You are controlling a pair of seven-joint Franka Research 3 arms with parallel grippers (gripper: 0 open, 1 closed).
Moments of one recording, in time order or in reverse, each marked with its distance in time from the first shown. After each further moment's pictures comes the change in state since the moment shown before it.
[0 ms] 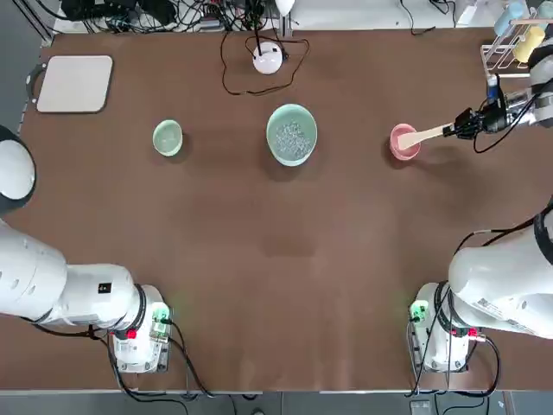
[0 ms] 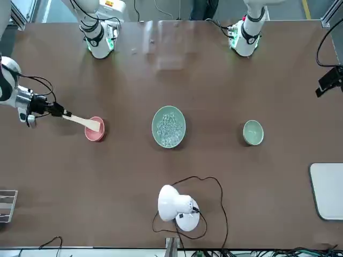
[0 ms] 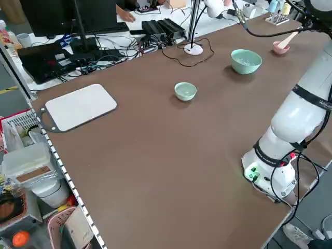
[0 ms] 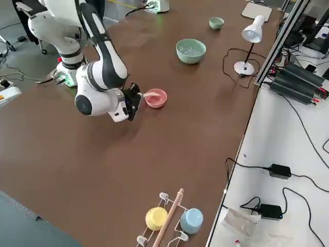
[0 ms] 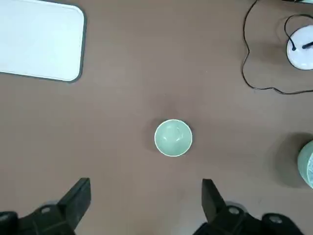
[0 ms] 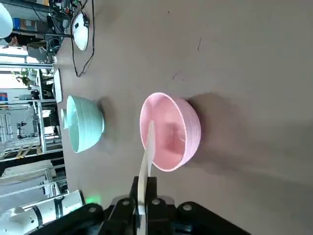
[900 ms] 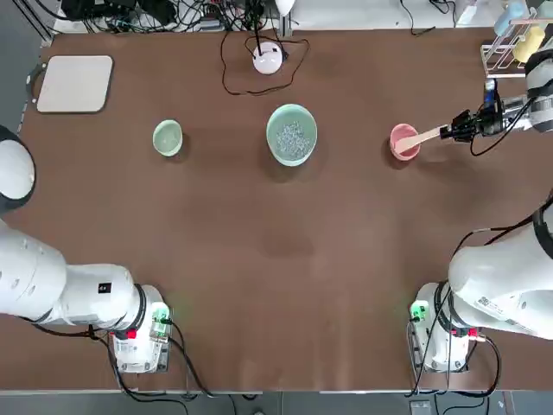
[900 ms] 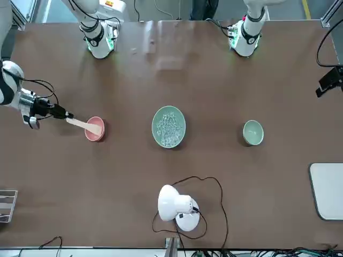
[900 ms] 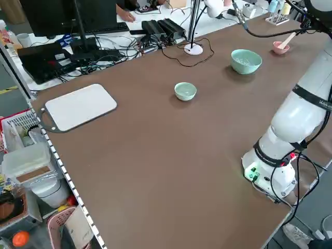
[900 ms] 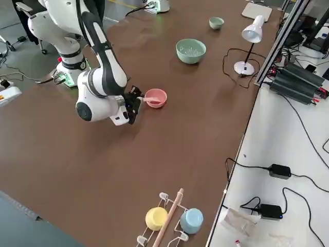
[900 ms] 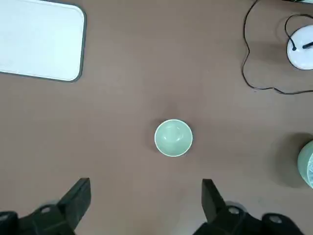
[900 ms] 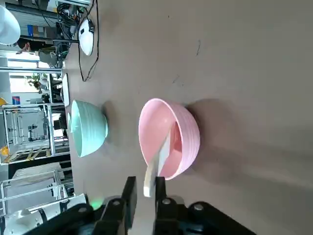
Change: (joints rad) left arm 0.000 0.000 0.000 0.000 0.000 0.000 0.000; right arm -0.006 0.047 0.004 0.021 0.040 -0.009 -0.028
